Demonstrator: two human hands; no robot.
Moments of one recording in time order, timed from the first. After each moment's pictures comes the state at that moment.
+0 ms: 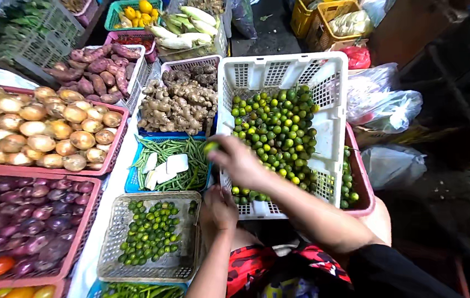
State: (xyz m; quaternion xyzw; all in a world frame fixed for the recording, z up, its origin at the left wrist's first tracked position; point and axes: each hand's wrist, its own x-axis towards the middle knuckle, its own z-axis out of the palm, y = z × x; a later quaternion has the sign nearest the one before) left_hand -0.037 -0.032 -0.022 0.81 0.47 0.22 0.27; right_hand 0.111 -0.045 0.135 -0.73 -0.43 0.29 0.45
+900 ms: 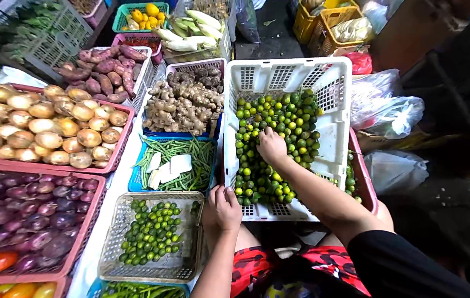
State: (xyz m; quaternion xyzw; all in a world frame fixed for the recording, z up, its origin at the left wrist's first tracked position) left_hand -0.032 -0.032 -0.035 0.78 0.46 0.32 0.27; right_hand 0.215 -0.040 0.010 -0.92 -0.38 0.09 0.09
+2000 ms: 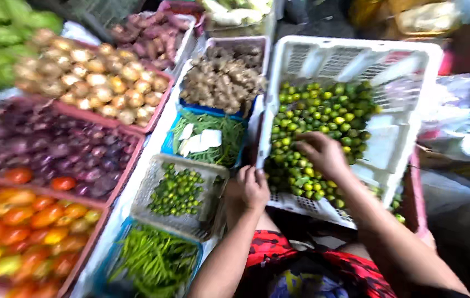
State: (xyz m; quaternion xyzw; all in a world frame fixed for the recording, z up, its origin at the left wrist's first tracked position) left_hand -0.032 -0.030 -0.014 0.78 0.48 0.28 0.30; right_hand 0.180 -0.107 0.070 -0.81 -0.42 0.22 0.34
